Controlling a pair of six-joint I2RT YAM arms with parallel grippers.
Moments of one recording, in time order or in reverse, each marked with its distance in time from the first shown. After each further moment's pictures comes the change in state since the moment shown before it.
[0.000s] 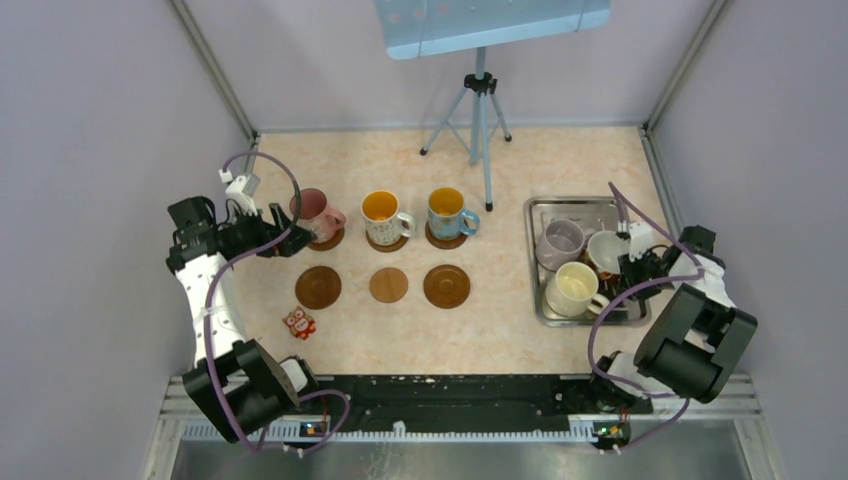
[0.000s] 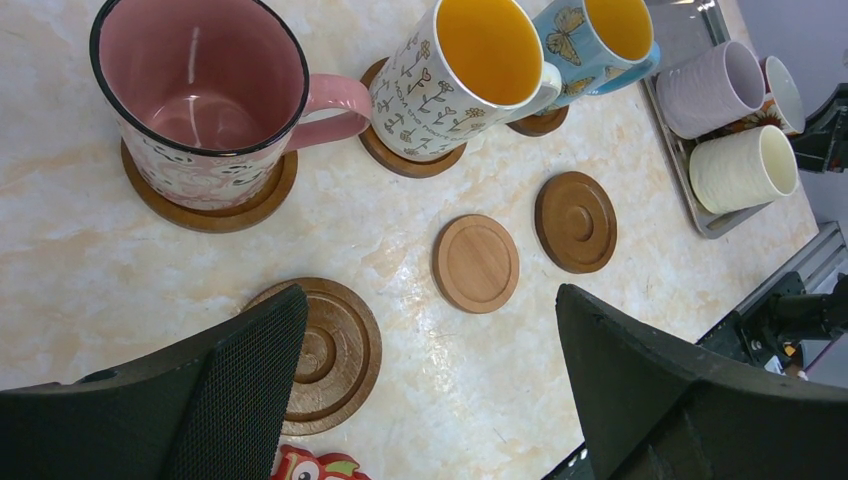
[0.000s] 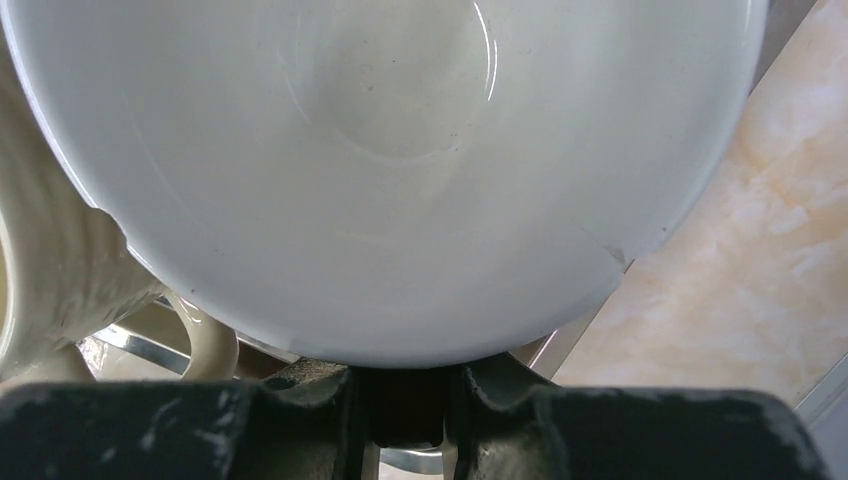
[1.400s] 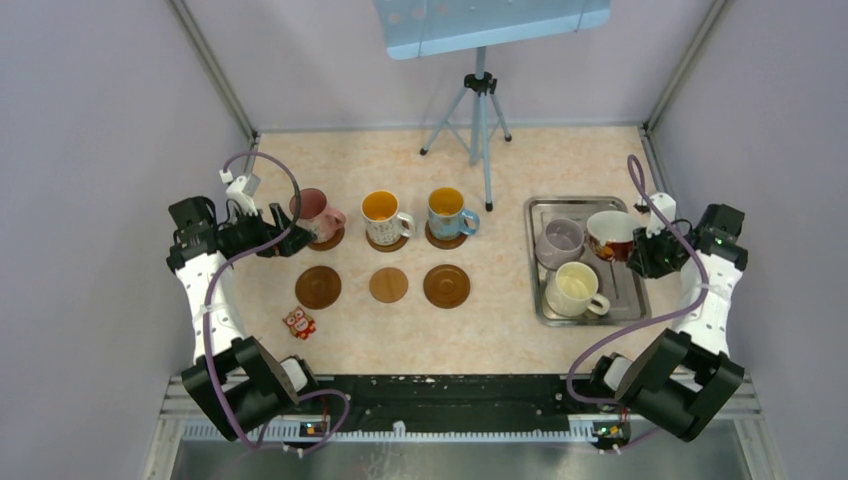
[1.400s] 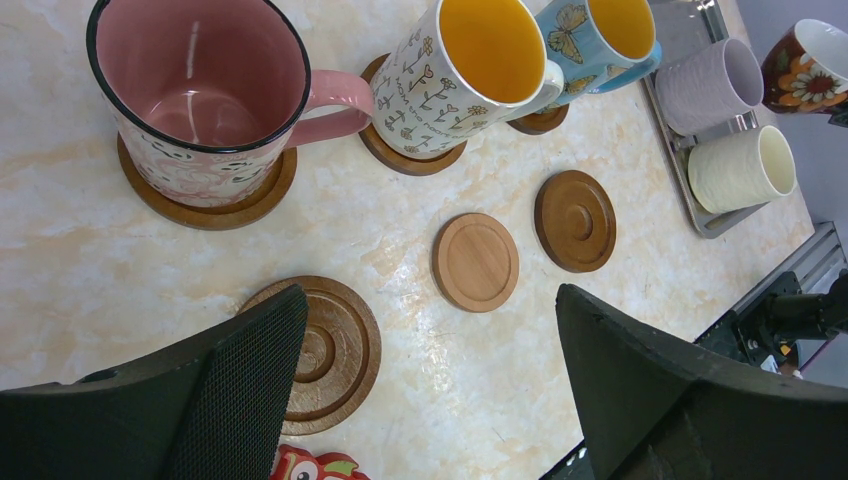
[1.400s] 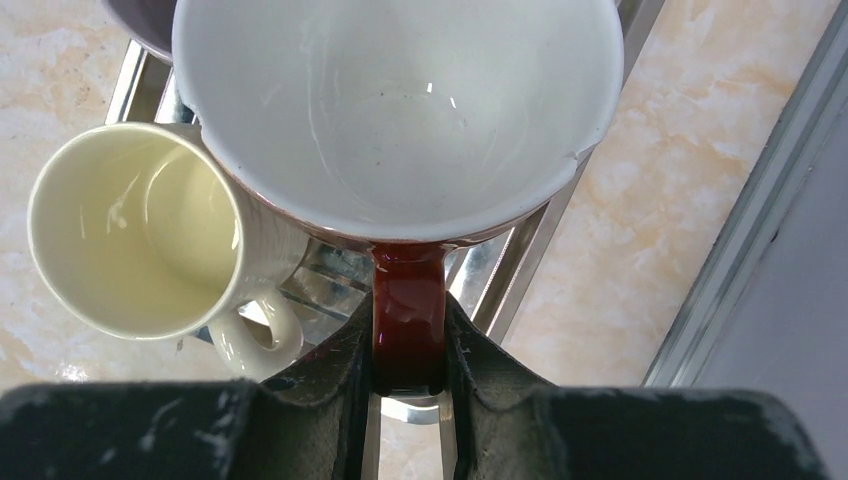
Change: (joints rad) left arm 0.000 0.013 -0.003 0.002 0.000 -0.002; right arm 0.000 -0.185 0.191 -0.185 -0.083 0.090
